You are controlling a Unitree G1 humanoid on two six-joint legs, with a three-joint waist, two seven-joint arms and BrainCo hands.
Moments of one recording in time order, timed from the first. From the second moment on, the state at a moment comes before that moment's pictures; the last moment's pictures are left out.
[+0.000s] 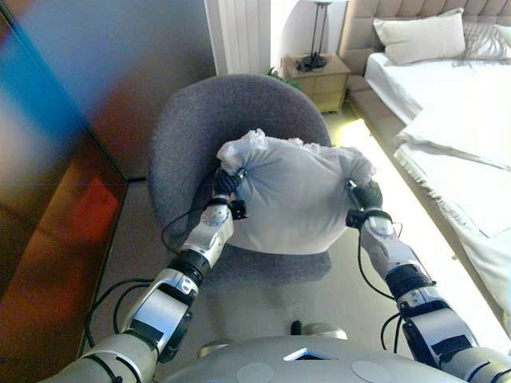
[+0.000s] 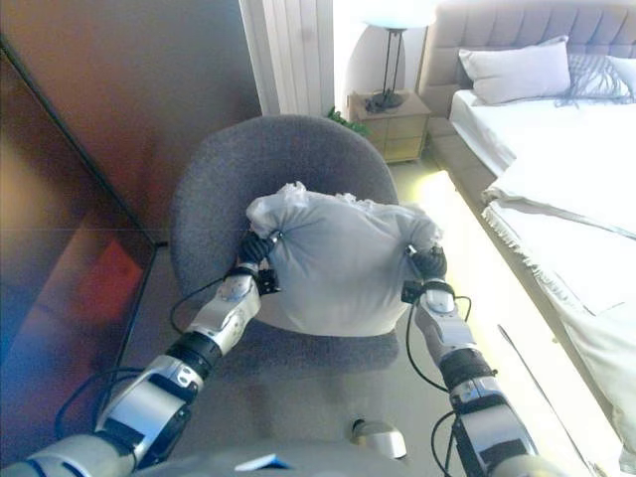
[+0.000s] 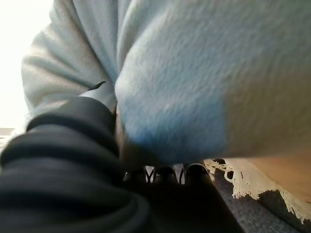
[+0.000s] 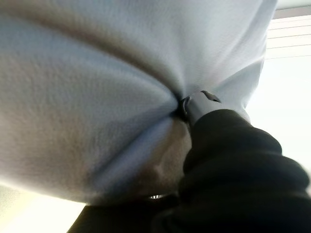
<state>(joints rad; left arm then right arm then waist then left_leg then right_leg) -0.43 0.16 -0.41 0.65 -0.49 -0.04 0.39 -0.30 -0.33 0.22 0.64 0.48 -0.02 -0.32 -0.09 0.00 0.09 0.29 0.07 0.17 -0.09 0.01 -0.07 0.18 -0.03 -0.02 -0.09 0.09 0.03</state>
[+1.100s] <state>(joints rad) -0.24 0.20 -0.32 0.70 -0.49 0.04 0.46 -0.27 -0.24 0.33 0.73 0.33 0.08 -0.16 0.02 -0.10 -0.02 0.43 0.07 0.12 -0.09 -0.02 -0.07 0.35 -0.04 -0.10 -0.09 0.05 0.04</state>
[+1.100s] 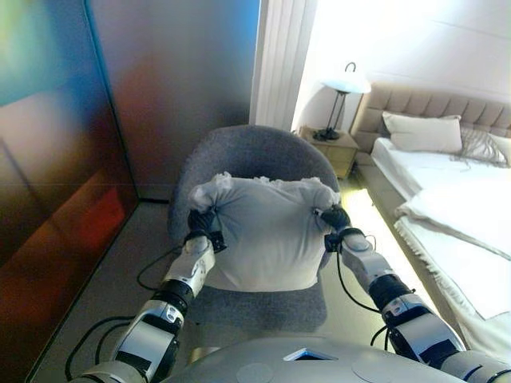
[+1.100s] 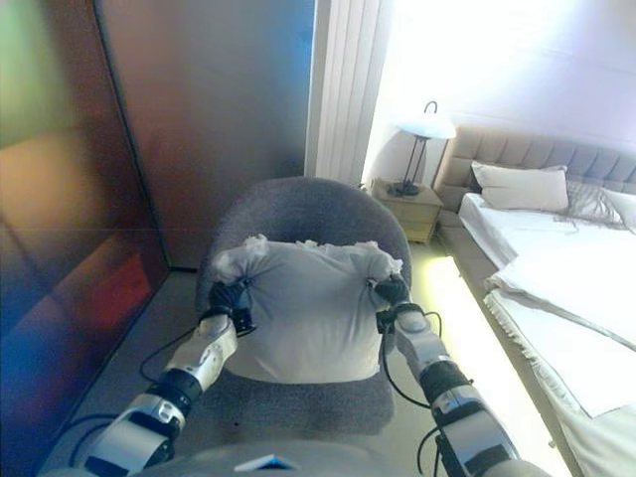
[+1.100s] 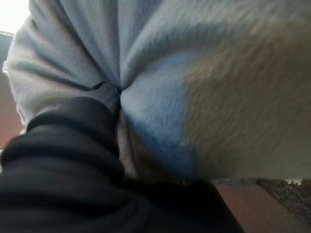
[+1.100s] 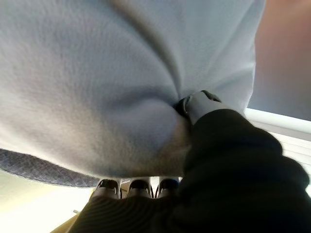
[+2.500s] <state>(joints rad) -0.21 0.20 -0.32 0.87 -0.57 0.04 0.30 -0.26 -0.35 0.31 0.83 0.33 0.15 -0.07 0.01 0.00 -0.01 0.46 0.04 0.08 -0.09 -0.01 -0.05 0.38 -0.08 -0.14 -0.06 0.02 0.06</state>
